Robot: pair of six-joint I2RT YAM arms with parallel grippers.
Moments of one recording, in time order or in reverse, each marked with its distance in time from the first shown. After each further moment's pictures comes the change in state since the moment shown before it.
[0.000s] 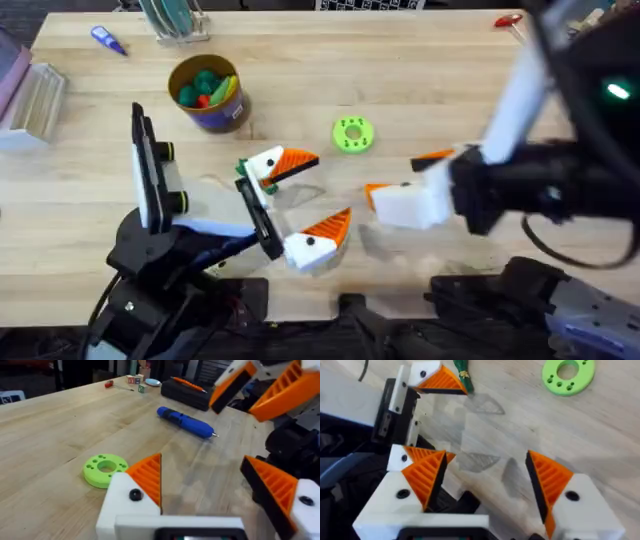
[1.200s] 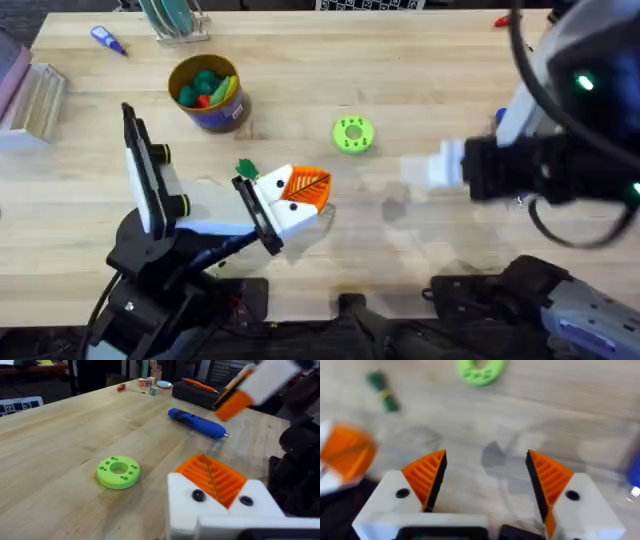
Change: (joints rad) left arm 0.000 0.000 0.000 0.002 -0.053 0.045; right arm -0.180 0.016 -0.039 -0.090 0.181 0.057
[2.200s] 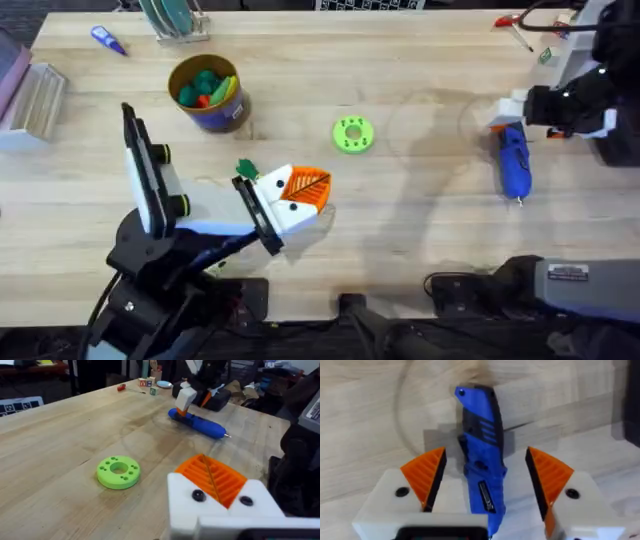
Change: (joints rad) left arm 0.000 0.000 0.000 0.000 0.000 0.000; right arm -0.929 0.655 0.077 0.292 0.096 -0.542
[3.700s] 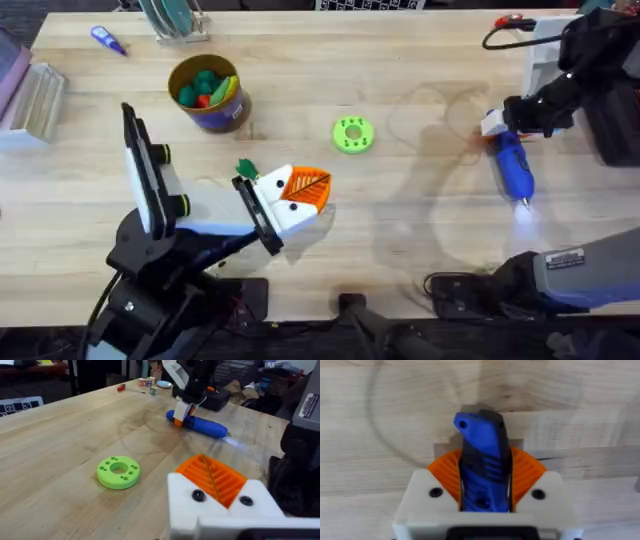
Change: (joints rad) left arm 0.000 0.000 0.000 0.000 0.001 0.000; right arm 0.002 0.203 0.034 0.063 -0.057 -0.211
